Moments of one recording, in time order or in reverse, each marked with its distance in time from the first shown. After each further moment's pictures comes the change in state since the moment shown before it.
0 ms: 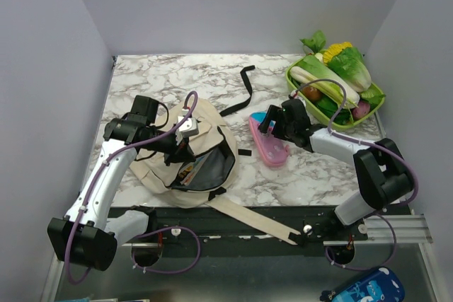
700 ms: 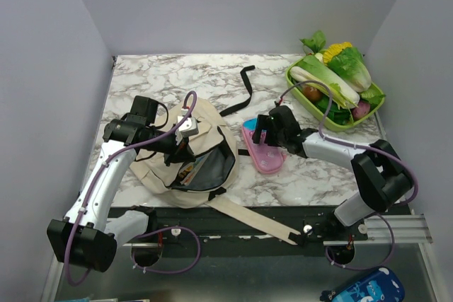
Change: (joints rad) left arm 0.000 -0.011 -0.008 0.012 -0.002 -0.024; right arm 0.113 0.009 -0.026 0.003 0.087 -0.085
